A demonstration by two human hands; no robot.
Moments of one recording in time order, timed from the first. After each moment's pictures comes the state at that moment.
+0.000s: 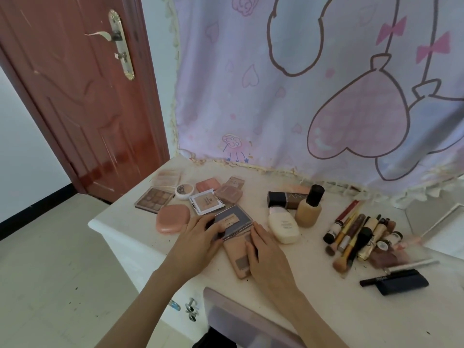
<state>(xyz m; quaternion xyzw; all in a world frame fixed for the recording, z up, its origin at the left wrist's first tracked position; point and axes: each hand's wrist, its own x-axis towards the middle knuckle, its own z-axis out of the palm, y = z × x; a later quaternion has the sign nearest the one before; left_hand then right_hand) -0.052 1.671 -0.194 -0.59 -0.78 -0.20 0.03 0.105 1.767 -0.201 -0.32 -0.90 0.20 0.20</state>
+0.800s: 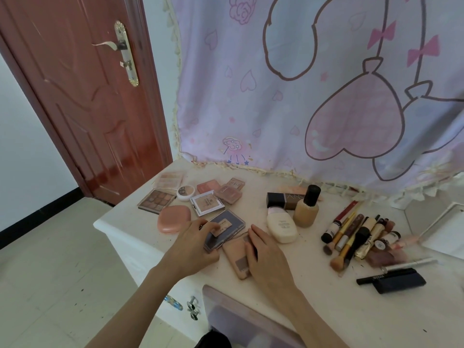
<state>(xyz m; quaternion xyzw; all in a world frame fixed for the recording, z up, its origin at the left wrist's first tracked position) -0.044 1.662 -0.175 -0.53 -0.82 -0.20 -0.10 0.111 1.766 -0.199 -0.31 -0.90 0.21 0.22</state>
